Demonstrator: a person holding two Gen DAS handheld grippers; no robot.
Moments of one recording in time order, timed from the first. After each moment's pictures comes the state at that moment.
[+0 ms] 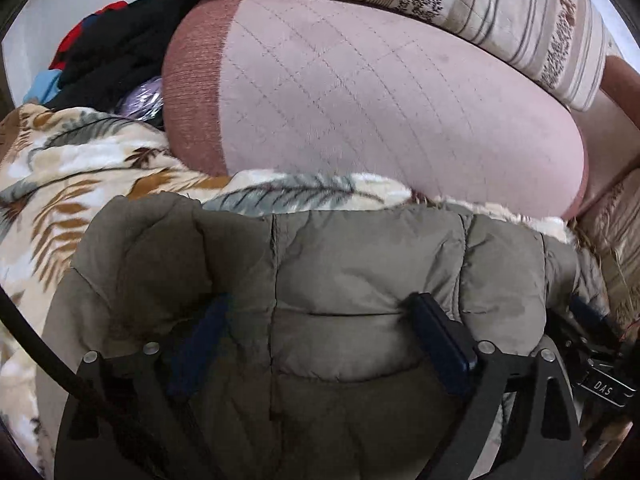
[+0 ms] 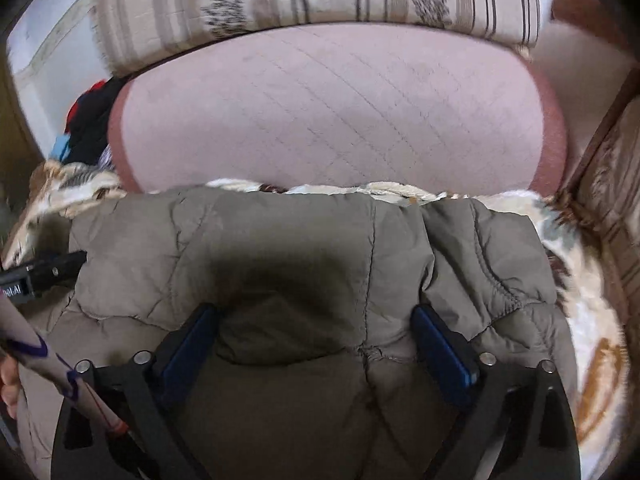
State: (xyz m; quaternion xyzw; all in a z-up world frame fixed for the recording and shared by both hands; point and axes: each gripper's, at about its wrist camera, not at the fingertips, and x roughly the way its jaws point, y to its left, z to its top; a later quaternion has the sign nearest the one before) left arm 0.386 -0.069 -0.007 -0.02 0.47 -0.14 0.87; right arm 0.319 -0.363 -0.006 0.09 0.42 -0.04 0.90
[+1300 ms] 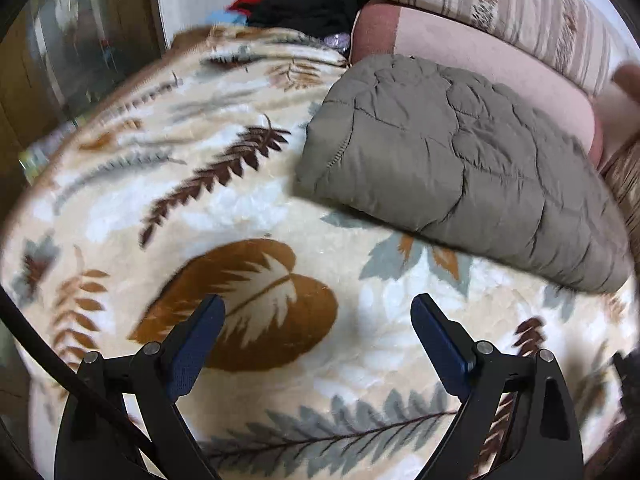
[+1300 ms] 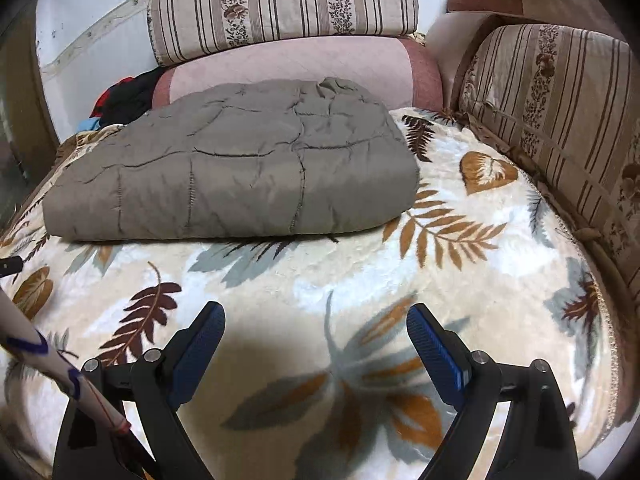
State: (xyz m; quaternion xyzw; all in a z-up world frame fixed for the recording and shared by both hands) left arm 0.065 0.083 0.010 -0.05 0.48 0.01 0.88; right arm -0.055 -0.310 -0.008 0.08 0.38 -0.10 0.91
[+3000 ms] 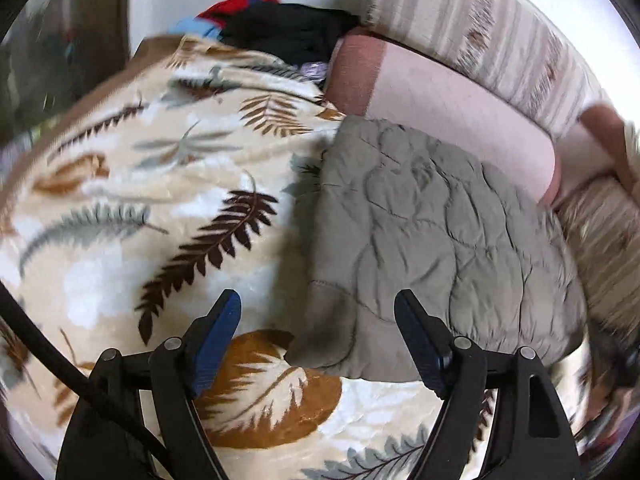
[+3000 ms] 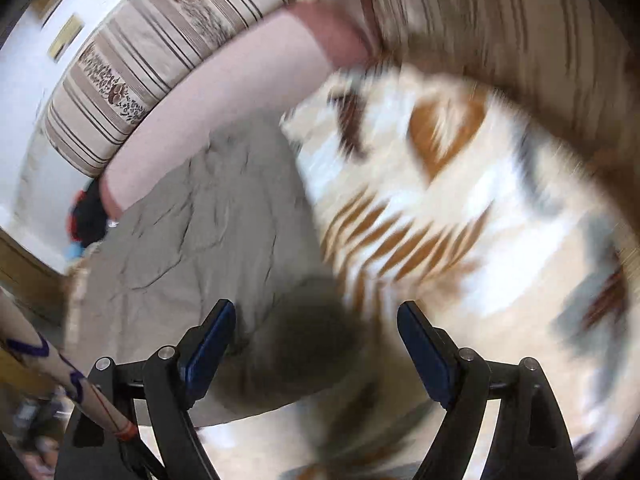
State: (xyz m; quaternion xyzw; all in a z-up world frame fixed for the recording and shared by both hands) left arm 0.120 0.120 0.066 -0.07 0.46 -0.08 0.88; right arm 0.004 -0.423 0.033 0.27 0.37 -0.16 0.87
